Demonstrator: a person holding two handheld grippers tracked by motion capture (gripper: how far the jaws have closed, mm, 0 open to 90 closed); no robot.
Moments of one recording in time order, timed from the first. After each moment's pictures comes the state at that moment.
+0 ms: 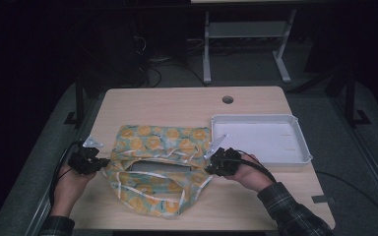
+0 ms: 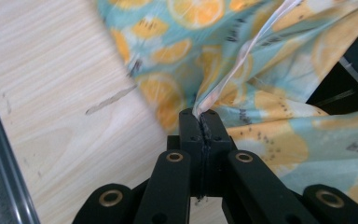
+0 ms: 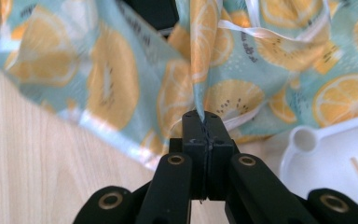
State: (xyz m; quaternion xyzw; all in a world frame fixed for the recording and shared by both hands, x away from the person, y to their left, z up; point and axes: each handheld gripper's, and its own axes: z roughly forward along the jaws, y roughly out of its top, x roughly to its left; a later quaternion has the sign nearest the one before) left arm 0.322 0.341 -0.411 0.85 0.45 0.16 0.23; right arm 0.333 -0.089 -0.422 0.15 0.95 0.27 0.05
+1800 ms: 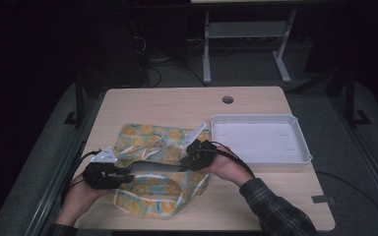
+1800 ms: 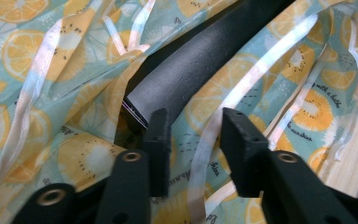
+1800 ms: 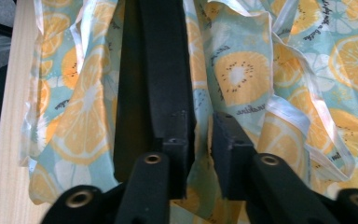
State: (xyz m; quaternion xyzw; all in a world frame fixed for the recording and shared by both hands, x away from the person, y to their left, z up) left arm 0.283 0.290 -0.401 0.88 0.32 0.07 0.34; right arm 0.355 -0.026 -0.409 0.12 0.93 0.34 0.02
